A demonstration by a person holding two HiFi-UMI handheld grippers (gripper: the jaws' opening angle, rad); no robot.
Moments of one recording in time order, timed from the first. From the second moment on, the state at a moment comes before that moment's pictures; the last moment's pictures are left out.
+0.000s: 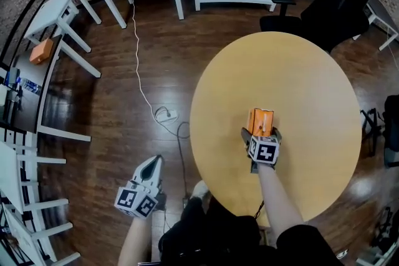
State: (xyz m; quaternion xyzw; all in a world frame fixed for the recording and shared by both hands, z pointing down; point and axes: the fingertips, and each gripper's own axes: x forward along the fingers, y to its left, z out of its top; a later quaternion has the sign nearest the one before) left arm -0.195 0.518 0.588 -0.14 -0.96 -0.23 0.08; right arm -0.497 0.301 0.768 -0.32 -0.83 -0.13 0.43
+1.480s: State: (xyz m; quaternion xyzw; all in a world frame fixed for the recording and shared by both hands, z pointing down) left arm -0.372 0.396 0.516 0.25 -0.95 -0.19 0.00; right arm -0.387 0.013 0.615 -0.04 -0.95 0.09 0.30
